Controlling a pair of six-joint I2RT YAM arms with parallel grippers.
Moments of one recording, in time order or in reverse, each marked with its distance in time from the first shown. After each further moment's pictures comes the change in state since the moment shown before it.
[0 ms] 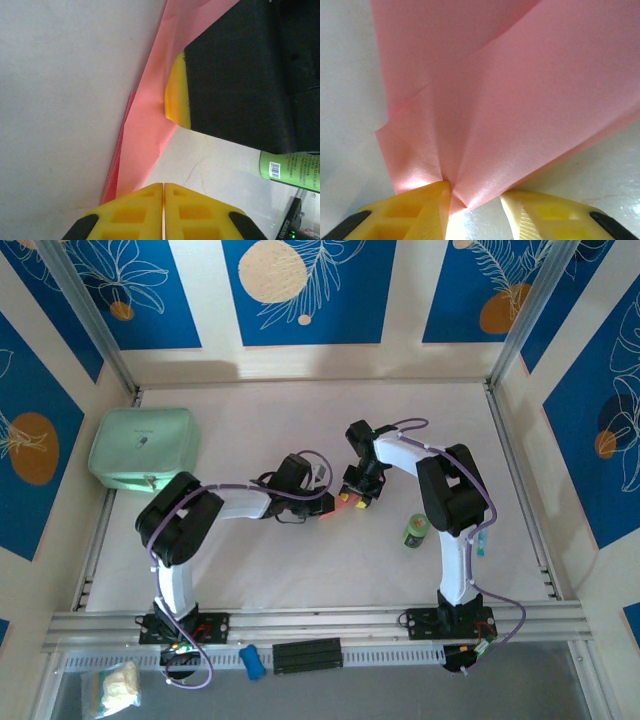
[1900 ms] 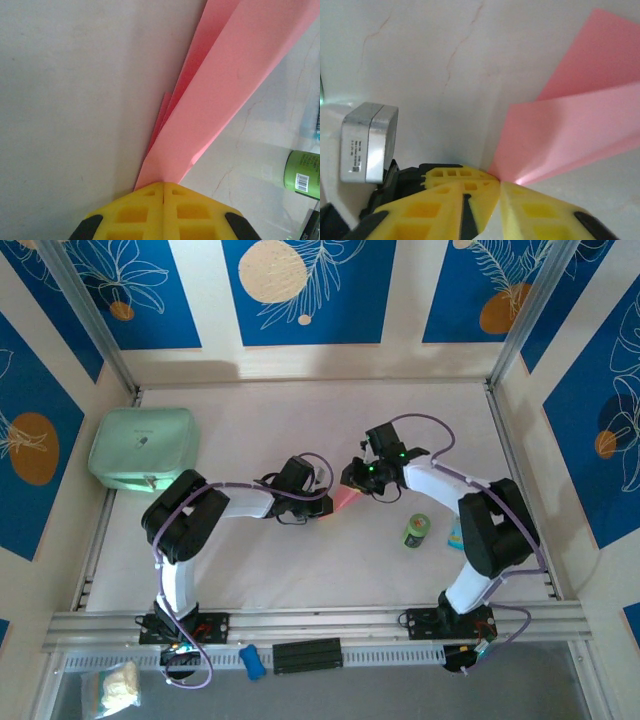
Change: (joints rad) left arm -0.005 0.040 0.018 -0.039 -0.047 -0.006; right arm -0.014 -0.398 -0.367 0.520 -0.098 -0.145
